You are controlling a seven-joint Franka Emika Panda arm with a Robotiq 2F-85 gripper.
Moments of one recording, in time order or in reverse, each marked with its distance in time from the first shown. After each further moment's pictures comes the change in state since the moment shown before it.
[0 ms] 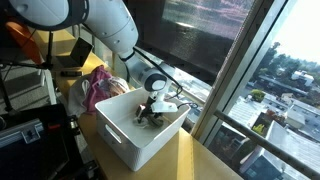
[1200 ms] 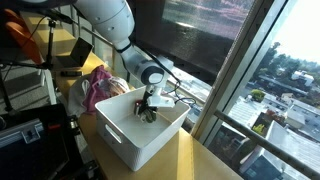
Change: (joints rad) arm -0.011 -0.118 0.031 -0.125 0.011 0.001 0.023
